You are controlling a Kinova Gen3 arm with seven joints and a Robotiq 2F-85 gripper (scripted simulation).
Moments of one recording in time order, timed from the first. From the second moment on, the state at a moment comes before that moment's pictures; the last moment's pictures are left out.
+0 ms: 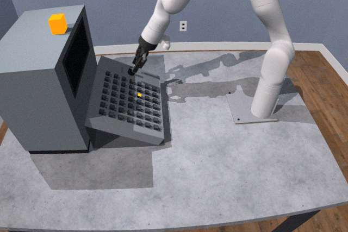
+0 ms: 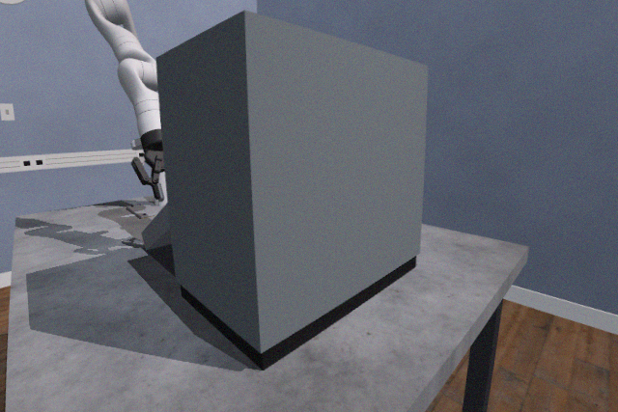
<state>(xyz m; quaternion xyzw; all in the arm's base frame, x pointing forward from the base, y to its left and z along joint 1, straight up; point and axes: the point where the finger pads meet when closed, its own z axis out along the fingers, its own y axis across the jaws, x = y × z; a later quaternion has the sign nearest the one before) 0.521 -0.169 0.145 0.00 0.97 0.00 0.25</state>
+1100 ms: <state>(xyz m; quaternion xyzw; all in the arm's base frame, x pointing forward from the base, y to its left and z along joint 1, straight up) 0.525 -0.169 0.138 0.00 0.97 0.00 0.25</state>
